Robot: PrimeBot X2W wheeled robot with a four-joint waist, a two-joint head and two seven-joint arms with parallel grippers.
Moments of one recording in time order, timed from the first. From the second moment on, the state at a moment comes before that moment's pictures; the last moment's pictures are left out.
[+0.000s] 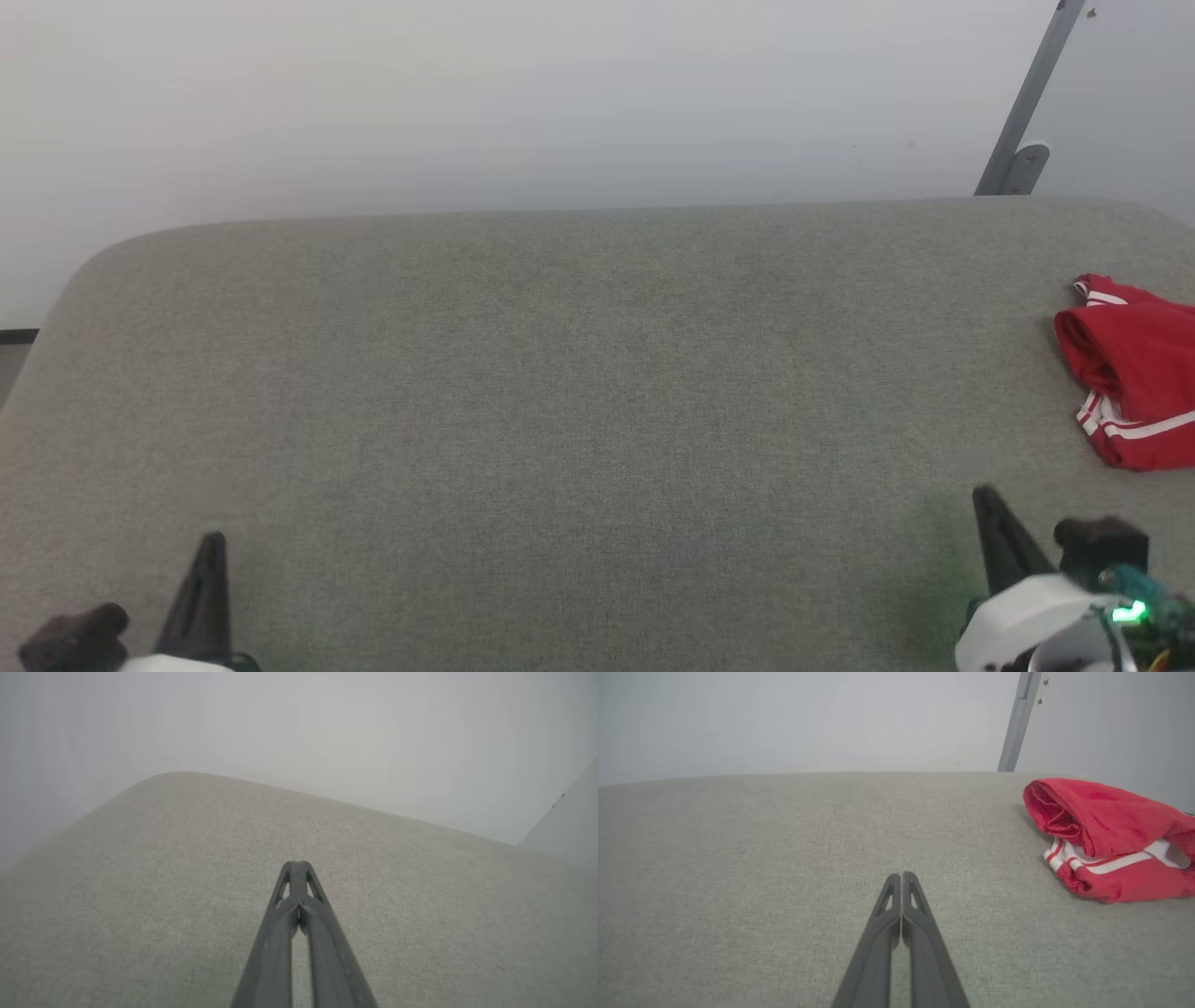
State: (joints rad) left arm 0.06 0.26 0.11 0.29 -0.49 -0.13 -0.26; right arm -0.10 -0.16 -0.07 0.47 0.17 0.13 -0.24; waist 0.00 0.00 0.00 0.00
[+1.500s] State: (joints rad) left arm 0.00 0.15 0.11 0.28 -1.03 -0.13 -0.08; right arm -0.09 -0.10 -0.09 0.37 0.87 0.13 -0.07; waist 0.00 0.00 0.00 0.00
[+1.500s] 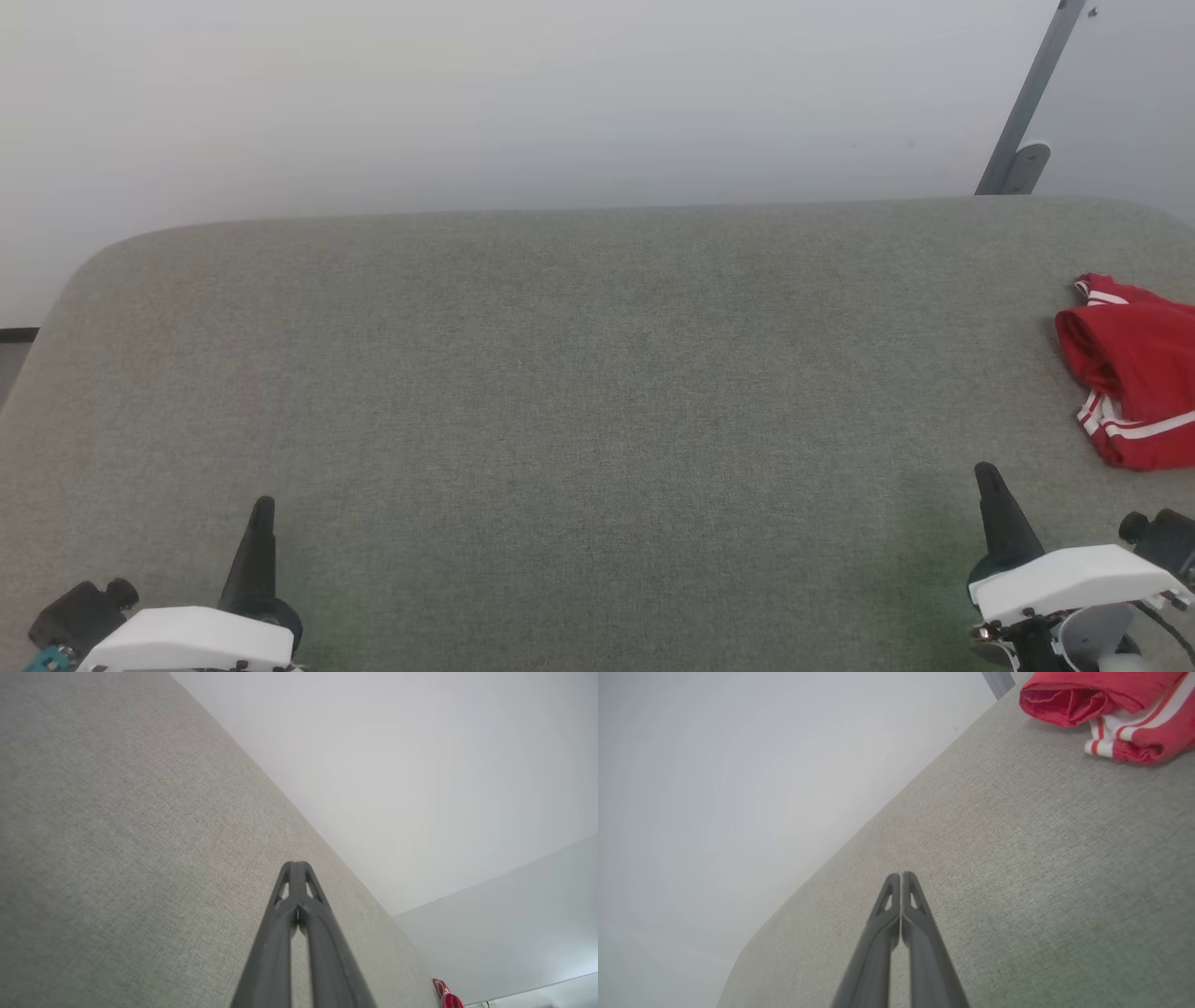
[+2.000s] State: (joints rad) left arm -0.03 0.13 0.11 0.27 -1.17 -0.13 -0.03; right arm -0.09 -0.09 -0.10 0.34 1.04 0.13 -0.02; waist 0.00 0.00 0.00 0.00
